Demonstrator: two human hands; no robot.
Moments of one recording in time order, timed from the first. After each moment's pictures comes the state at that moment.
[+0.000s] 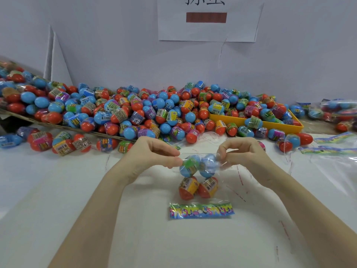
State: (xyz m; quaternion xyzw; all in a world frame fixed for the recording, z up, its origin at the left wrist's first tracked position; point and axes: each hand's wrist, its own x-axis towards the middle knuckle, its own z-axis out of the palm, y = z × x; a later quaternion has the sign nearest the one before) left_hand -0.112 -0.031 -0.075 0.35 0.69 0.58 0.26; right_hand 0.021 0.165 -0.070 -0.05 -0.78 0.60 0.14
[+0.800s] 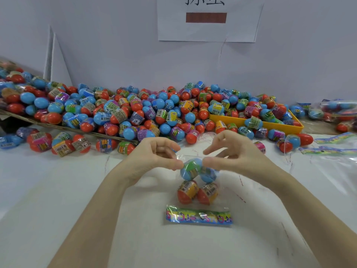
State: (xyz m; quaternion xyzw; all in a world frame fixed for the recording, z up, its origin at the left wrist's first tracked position) left_hand -0.109 -0.029 -0.075 0.35 0.67 0.59 0.29; right_hand 0.023 0.151 -0.060 -0.06 -0.85 0.51 0.10
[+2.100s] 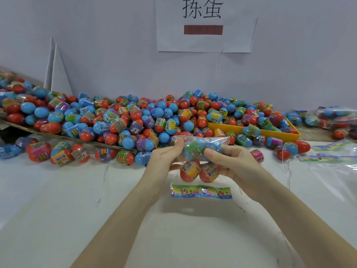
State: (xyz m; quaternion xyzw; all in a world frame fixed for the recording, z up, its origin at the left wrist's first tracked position) left_hand -0.076 0.003 -0.073 0.24 0.62 0.71 0.24; right_hand 0.015 0.141 -0.063 -0.10 -0.70 0.70 0.11
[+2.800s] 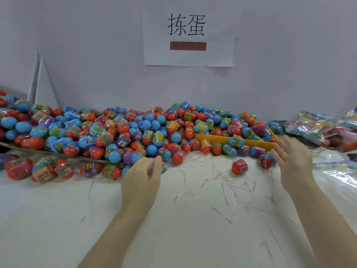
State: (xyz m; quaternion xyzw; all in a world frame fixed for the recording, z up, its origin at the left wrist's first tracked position) left_hand -0.087 0.003 -0.102 0.26 0.80 0.52 -0.14; right_hand 0.051 0.237 -0.047 -0.36 -0.46 0.65 0.48
